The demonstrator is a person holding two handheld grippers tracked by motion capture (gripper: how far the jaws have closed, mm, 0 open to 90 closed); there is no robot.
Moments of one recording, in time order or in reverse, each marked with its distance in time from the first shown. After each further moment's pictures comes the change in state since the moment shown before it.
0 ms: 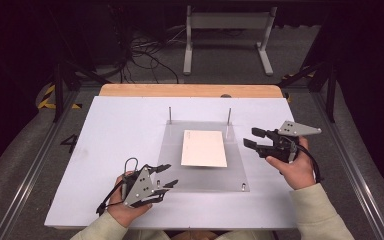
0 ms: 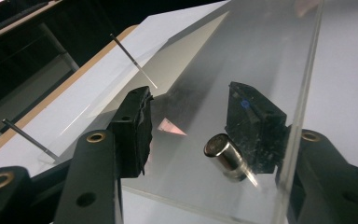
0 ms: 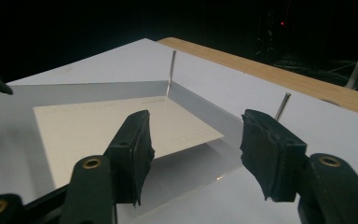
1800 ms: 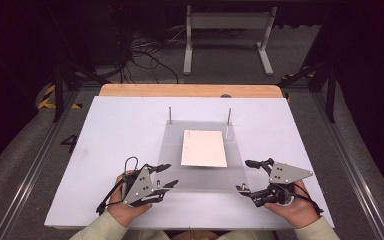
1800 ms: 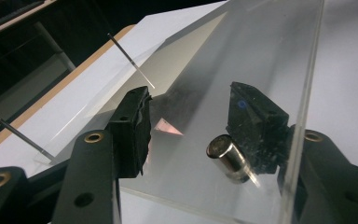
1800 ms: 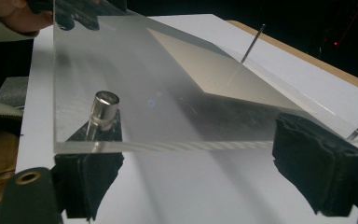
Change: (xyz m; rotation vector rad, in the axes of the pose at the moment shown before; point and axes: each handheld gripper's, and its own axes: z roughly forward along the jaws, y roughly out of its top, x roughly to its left) left arm 0.001 -0.001 0.001 -0.001 -0.015 -0.006; right arm 0.071 -0.054 -0.013 0.037 0.149 -0.258
